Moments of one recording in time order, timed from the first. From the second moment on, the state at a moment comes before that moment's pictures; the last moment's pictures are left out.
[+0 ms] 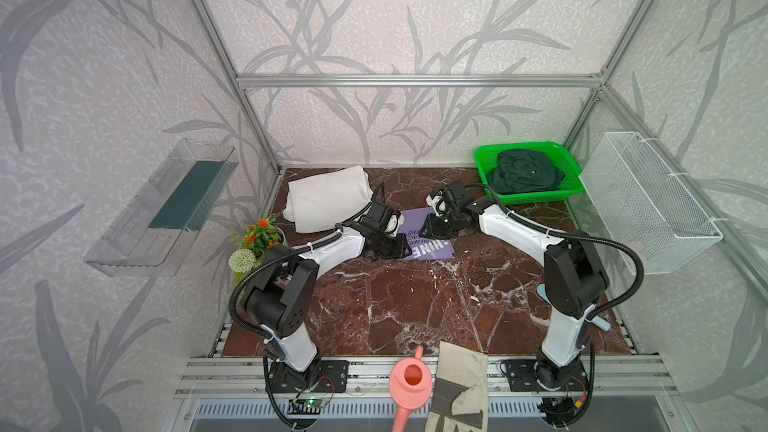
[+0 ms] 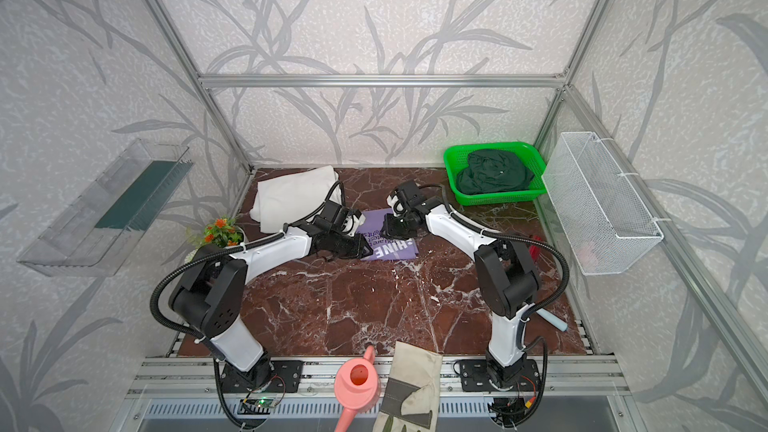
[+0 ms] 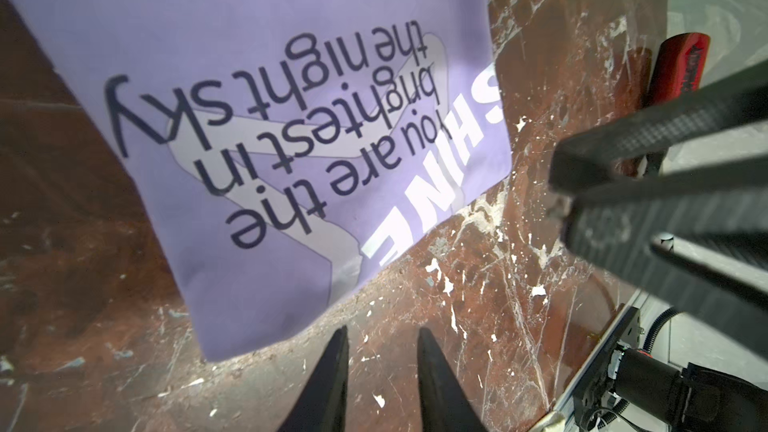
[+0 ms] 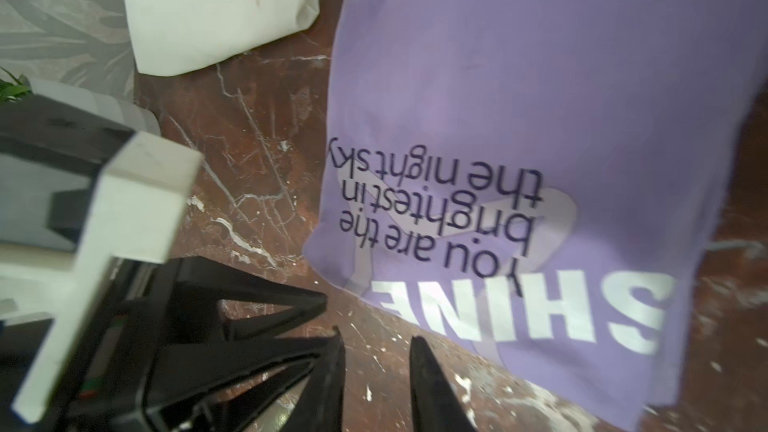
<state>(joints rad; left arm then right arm) -0.48 1.72 1.05 -0.37 0.42 -0.44 0.56 1.89 1.43 -0.54 -0.41 0.51</state>
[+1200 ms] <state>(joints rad) -0.33 1.84 1.31 -0.46 0.45 -0.42 0.47 1.98 1.44 -0.46 -0.43 0.54</state>
